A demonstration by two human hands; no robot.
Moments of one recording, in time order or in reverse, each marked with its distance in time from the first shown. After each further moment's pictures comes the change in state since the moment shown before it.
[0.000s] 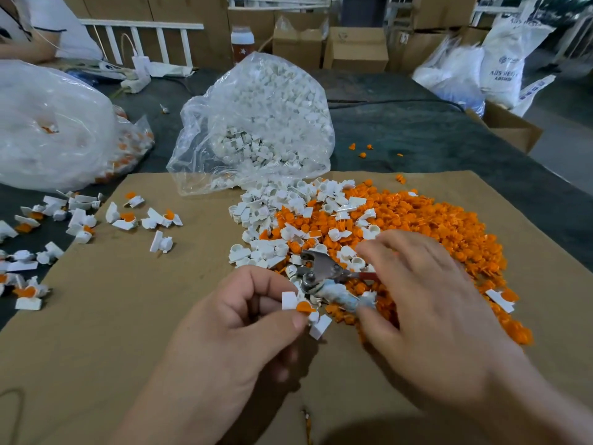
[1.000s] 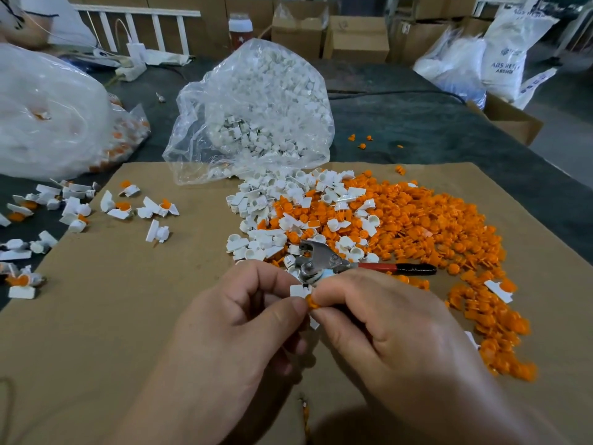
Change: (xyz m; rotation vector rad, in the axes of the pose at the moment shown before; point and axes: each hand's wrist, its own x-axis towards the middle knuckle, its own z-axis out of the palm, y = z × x) left_hand -0.008 0.004 0.002 0.113 -0.012 0.018; right_hand -0.010 -0.027 0.004 0.422 0.143 -0.256
